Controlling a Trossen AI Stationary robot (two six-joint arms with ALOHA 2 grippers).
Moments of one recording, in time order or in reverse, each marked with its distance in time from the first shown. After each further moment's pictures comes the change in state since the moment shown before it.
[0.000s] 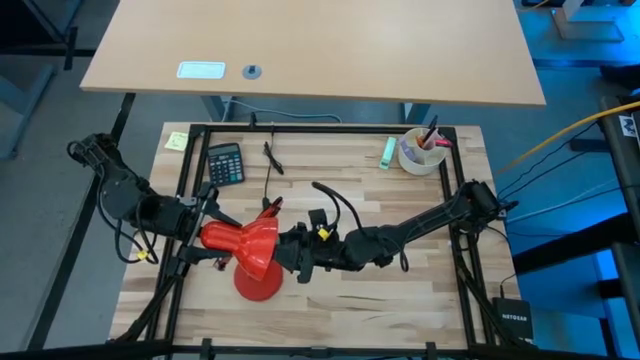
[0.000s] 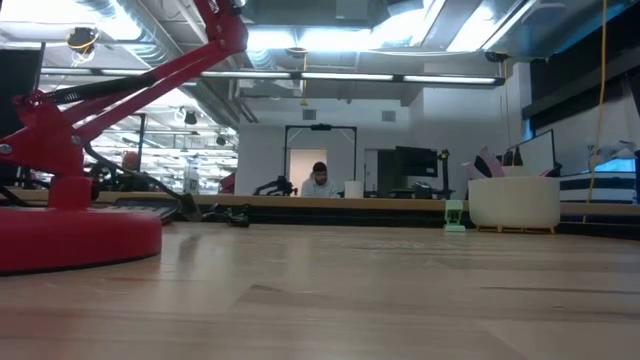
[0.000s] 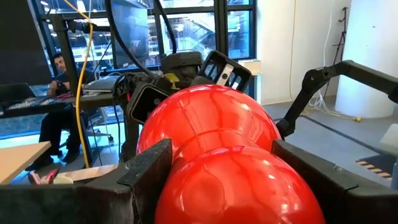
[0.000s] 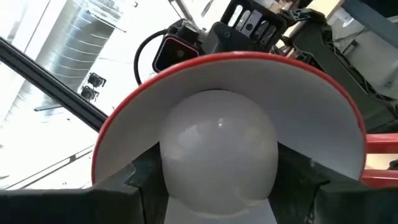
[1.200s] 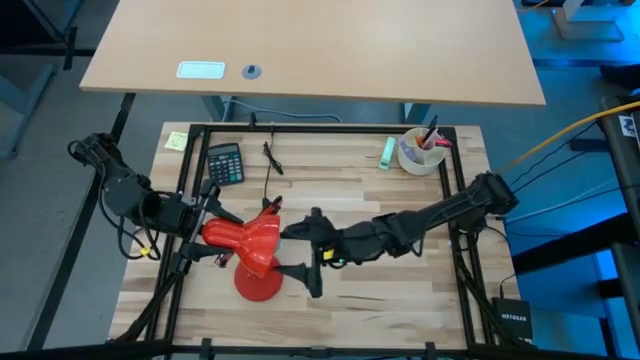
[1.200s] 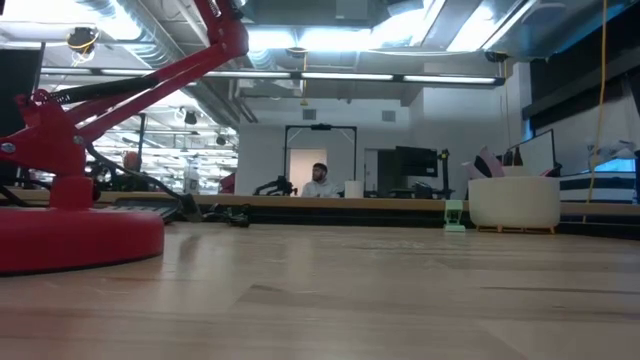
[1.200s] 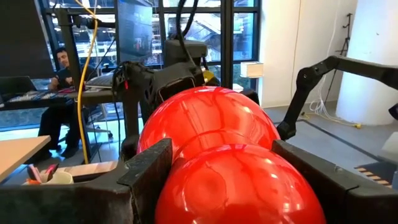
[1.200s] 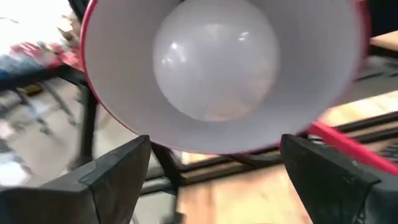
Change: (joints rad) left arm -0.017 -0.031 -0.003 0.006 -0.006 -0.031; right arm 0.012 -0.156 0.001 -0.509 -0.127 -0.519
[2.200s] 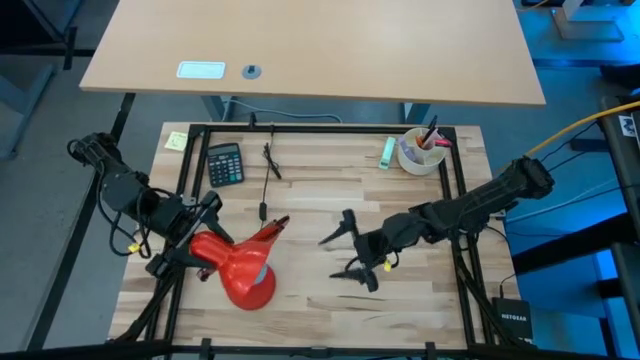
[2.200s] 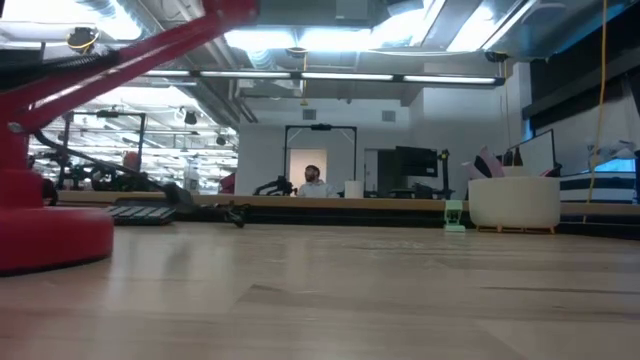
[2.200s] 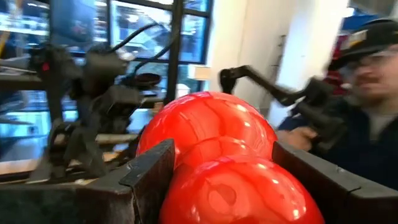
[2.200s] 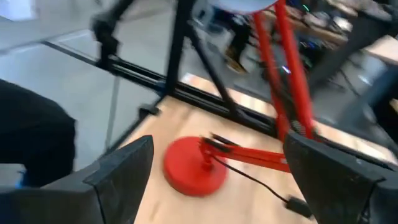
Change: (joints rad) left arm 0.000 -0.025 0.001 -0.011 0.256 -0.159; right arm 0.006 -0.364 -0.531 0.029 -0.244 -0.584
